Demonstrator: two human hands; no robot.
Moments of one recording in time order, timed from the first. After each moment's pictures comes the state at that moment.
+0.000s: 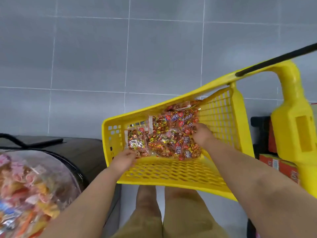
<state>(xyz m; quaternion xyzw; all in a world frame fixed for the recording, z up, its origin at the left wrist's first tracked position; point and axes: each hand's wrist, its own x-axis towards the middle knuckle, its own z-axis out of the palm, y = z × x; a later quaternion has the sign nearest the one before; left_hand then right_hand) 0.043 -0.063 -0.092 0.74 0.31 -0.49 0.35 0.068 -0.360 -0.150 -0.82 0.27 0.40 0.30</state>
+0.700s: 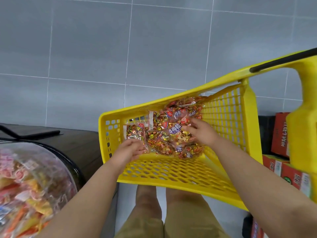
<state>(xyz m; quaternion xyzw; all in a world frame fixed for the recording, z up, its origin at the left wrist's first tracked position) 0.054 -0.078 -0.097 0.65 0.37 -0.44 0.49 0.075 -0.358 -0.144 -0.80 0.17 0.38 0.43</state>
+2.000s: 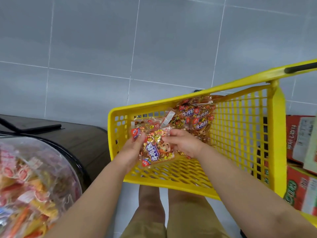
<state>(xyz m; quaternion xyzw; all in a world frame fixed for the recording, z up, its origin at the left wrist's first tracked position) 0.056 -0.057 -0.110 0.57 0.40 -0.42 0.59 0.070 -0.256 -0.142 -0.52 0.25 0.51 0.64</state>
